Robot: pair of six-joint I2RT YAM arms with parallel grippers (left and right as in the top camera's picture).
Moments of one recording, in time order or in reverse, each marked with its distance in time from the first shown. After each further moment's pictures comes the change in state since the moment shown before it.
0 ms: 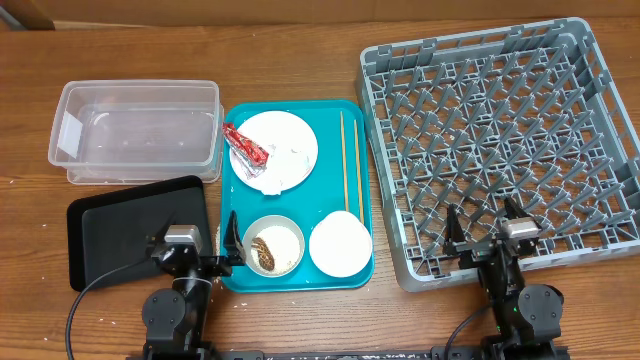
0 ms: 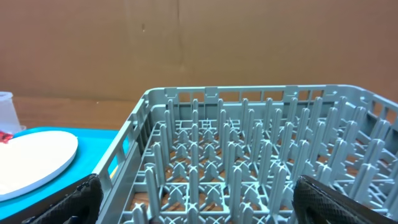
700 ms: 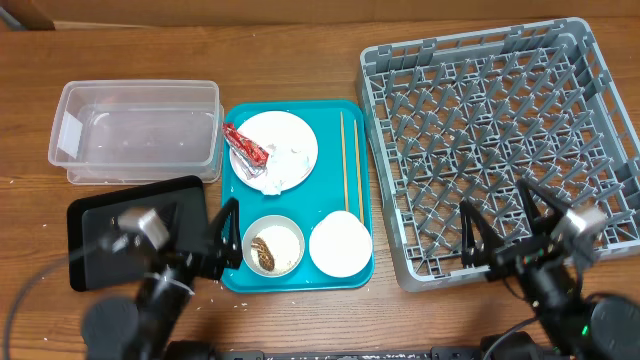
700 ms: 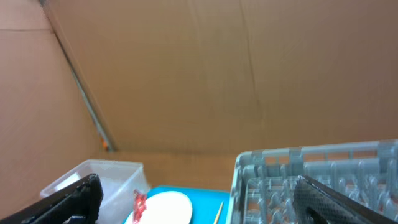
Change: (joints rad) left arm 0.000 0.338 0.643 -0.301 0.251 -0.323; right arm 0.000 0.305 0.662 -0.308 -0.244 0.266
